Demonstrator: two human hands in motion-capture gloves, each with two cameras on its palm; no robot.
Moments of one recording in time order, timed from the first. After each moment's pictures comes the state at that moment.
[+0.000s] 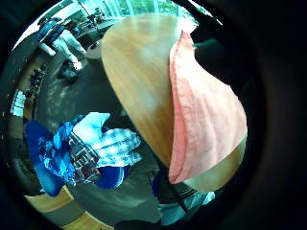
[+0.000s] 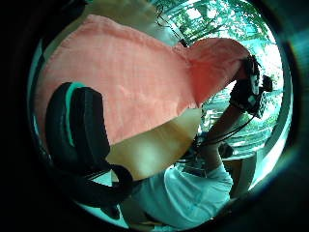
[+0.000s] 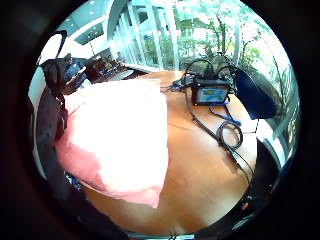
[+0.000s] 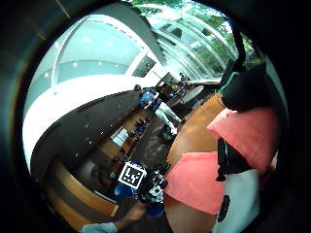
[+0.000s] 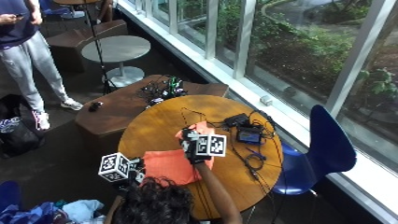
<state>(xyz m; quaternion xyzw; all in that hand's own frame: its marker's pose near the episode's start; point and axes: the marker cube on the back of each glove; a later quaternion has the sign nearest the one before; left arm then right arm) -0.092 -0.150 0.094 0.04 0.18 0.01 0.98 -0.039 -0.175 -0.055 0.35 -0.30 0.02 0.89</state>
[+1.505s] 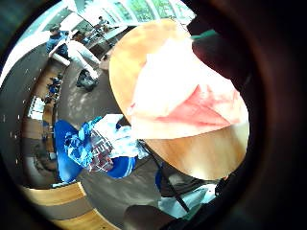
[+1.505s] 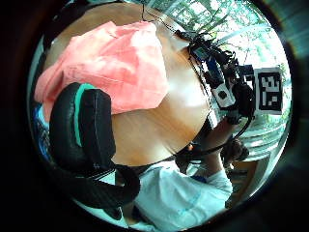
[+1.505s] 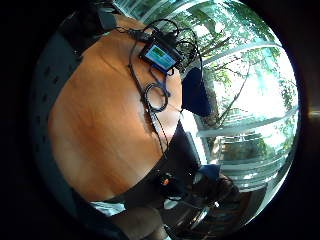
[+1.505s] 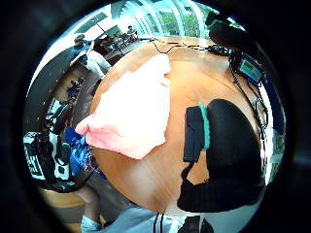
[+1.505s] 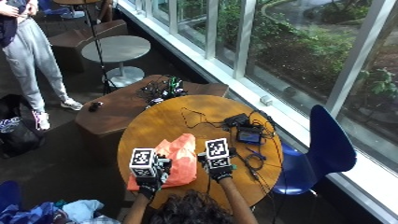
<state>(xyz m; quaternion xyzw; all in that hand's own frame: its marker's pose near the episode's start) -0.001 -0.118 0.024 0.06 0.06 0.03 1.00 0.016 -0.111 0.003 0.08 0.09 0.00 0.99</state>
